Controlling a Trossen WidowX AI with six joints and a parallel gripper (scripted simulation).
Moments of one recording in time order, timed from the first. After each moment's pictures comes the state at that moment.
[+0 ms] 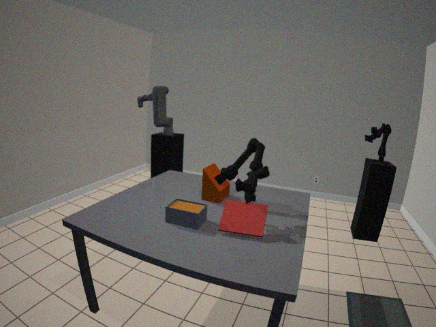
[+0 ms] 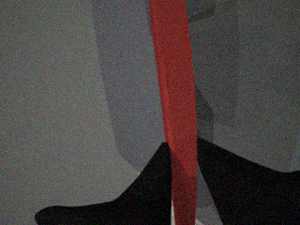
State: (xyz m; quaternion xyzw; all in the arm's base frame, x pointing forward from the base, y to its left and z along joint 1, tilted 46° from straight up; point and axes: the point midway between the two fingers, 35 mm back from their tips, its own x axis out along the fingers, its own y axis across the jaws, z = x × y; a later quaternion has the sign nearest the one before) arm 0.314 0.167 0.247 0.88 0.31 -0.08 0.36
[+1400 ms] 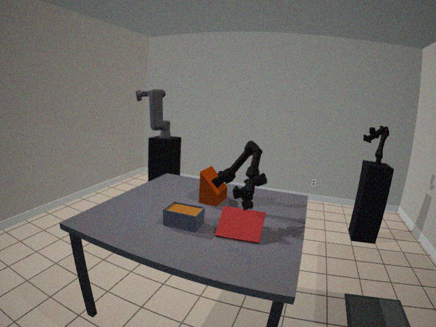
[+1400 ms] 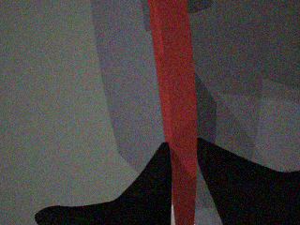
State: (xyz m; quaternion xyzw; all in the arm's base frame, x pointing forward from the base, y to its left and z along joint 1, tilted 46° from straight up) arm 0.319 0.187 0.232 0.88 0.29 -0.08 0.36
